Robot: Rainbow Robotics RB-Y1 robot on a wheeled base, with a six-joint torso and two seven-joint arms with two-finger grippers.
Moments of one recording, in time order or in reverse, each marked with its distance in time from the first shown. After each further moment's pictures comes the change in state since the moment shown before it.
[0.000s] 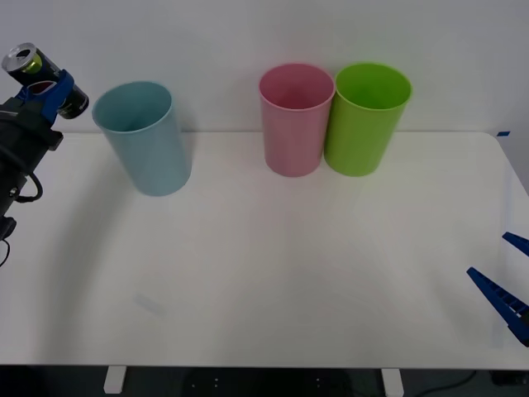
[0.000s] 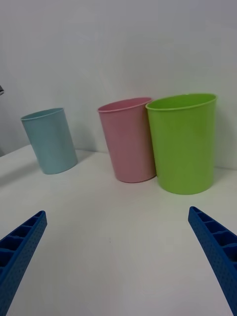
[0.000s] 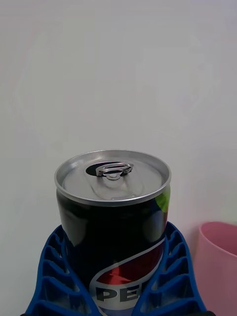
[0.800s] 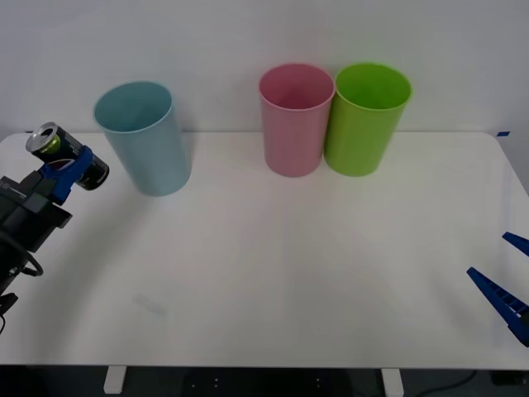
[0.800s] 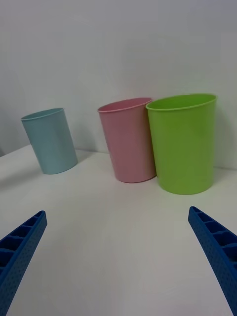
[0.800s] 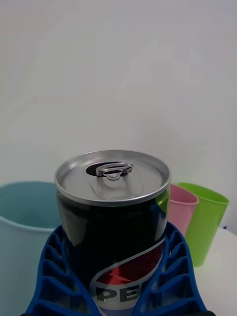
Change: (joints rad) right arm 0.000 0.000 0.000 0.000 0.000 0.000 0.000; left arm 0.243 0.000 -0.032 -0.011 0.286 -0.243 -0.130
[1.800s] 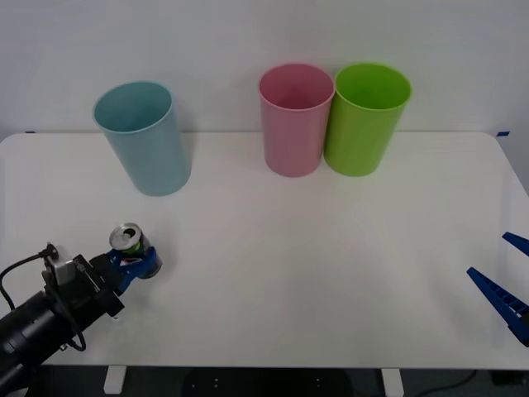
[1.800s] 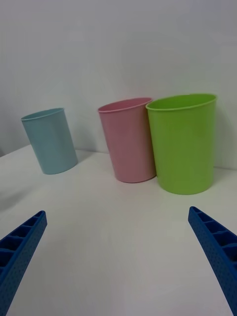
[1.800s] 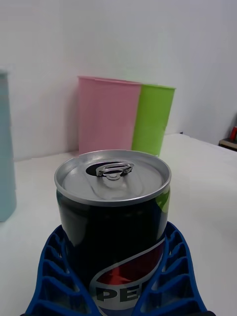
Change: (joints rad) right arm 0.000 0.000 0.000 0.000 0.000 0.000 0.000; left arm 0.077 0.012 -0.176 0.308 -0.010 -0.257 -0.417
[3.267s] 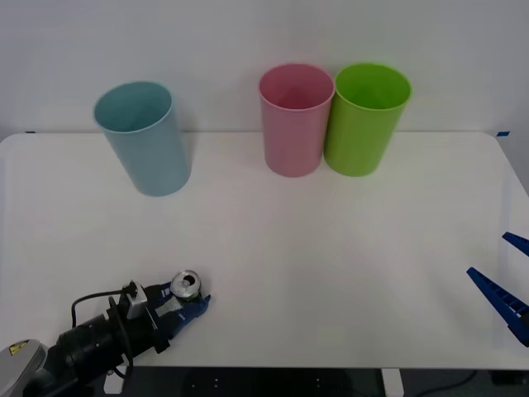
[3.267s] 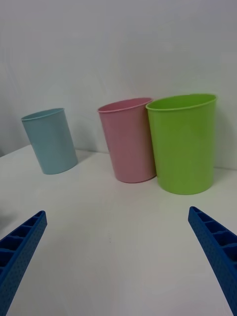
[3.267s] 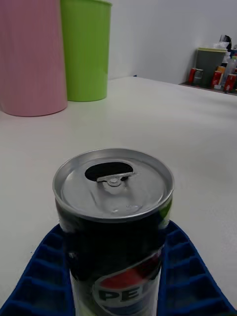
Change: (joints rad) right arm 0.000 0.000 0.000 0.000 0.000 0.000 0.000; left arm -0.067 -0.034 -0.186 0.203 -0.142 -0.015 -0.216
